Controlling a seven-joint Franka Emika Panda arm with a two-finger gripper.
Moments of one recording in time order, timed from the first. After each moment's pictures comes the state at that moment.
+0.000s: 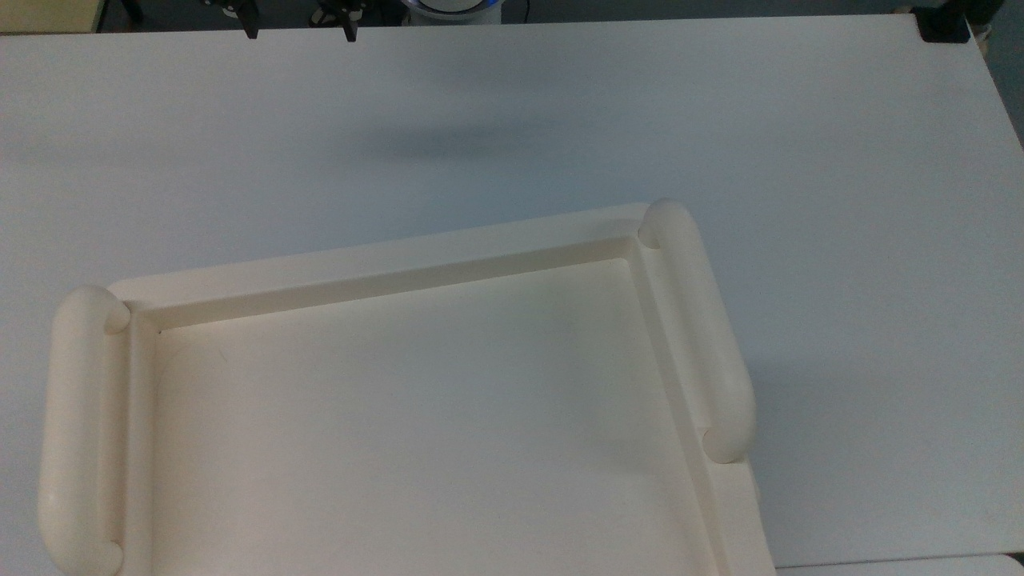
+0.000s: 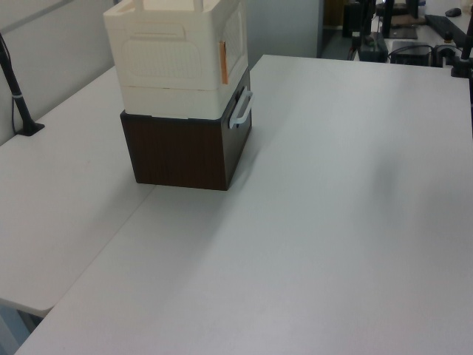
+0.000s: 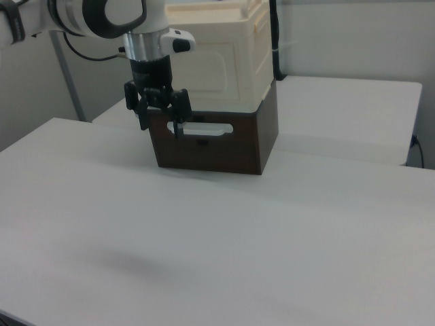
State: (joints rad) arm 0.05 0.09 -0.22 -1.49 0.03 1.52 -0.14
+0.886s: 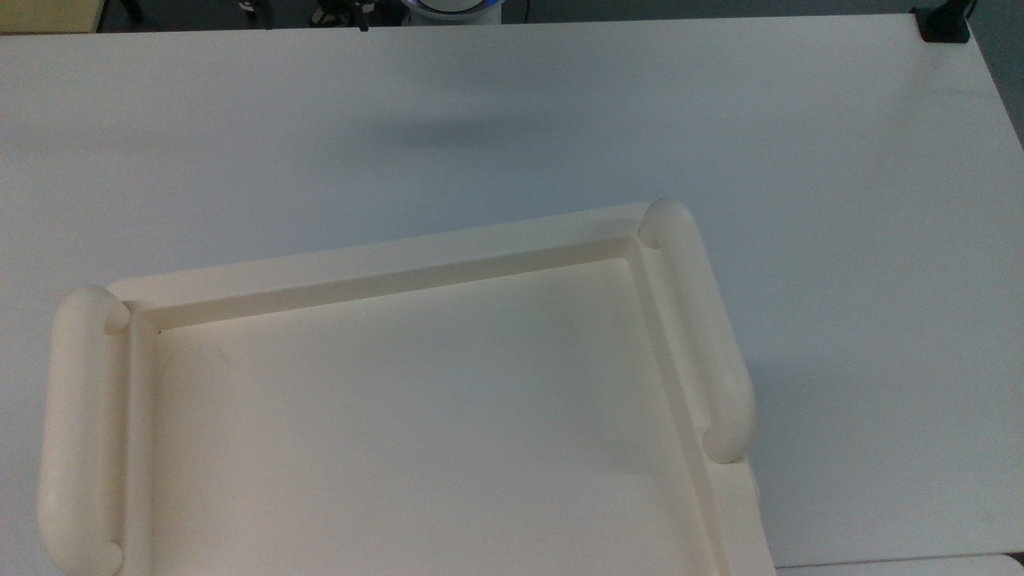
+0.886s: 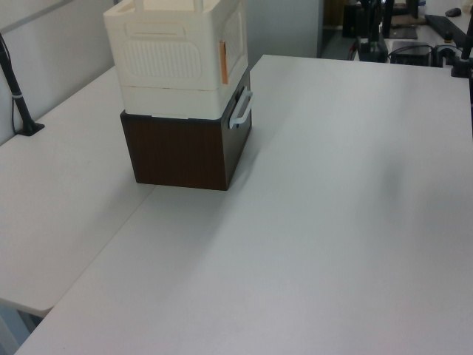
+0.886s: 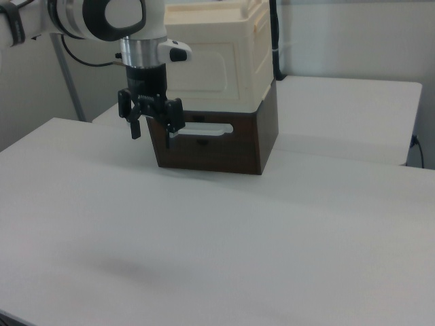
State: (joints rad) arm 0.06 0.08 -0.22 -1.50 0.02 1.44 -0.14
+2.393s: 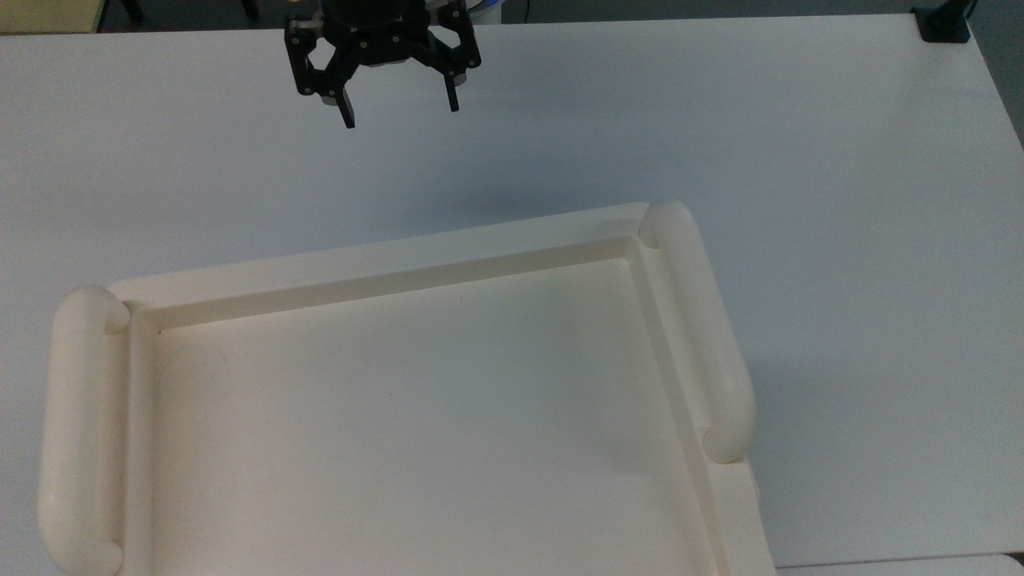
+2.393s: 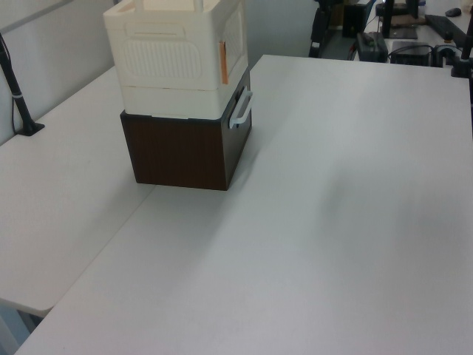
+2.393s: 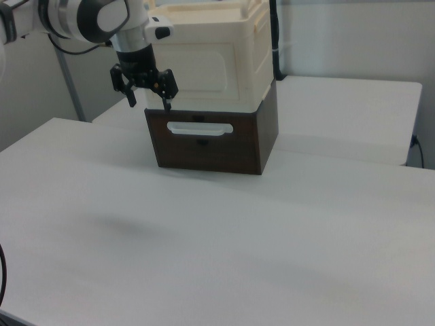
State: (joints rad) arm 0.13 0.17 -0.15 -1.43 0.13 1.76 -0.20
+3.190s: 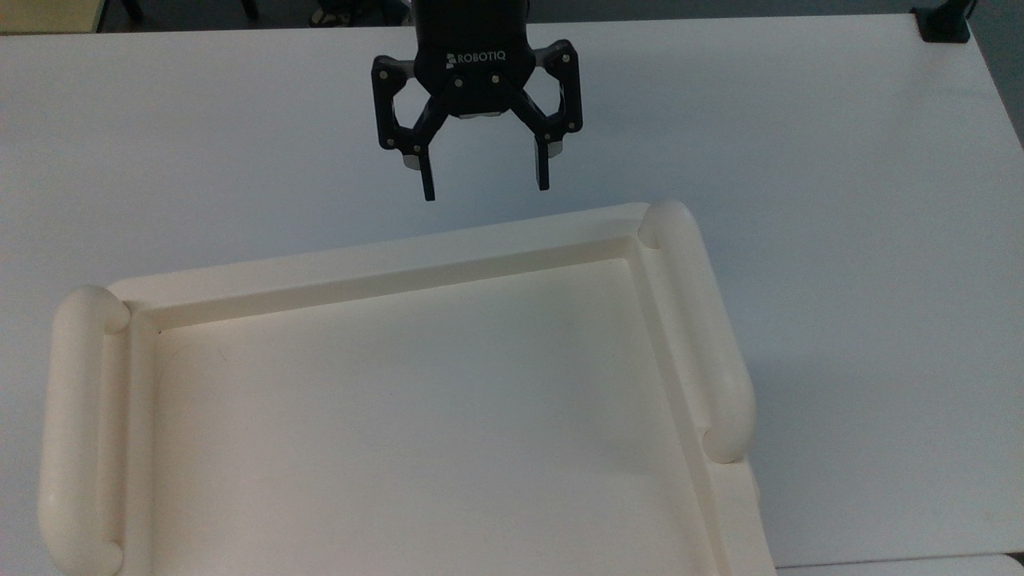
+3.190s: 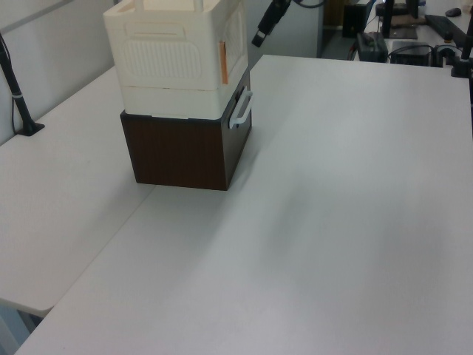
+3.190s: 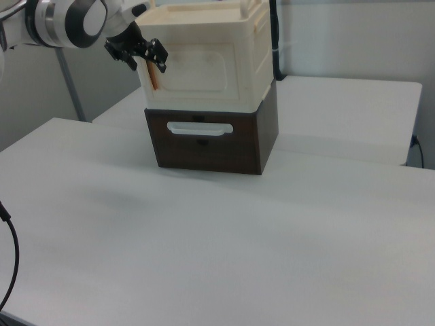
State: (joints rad) arm 0.25 0.25 -0.15 -1.38 0.06 2.21 -0.03
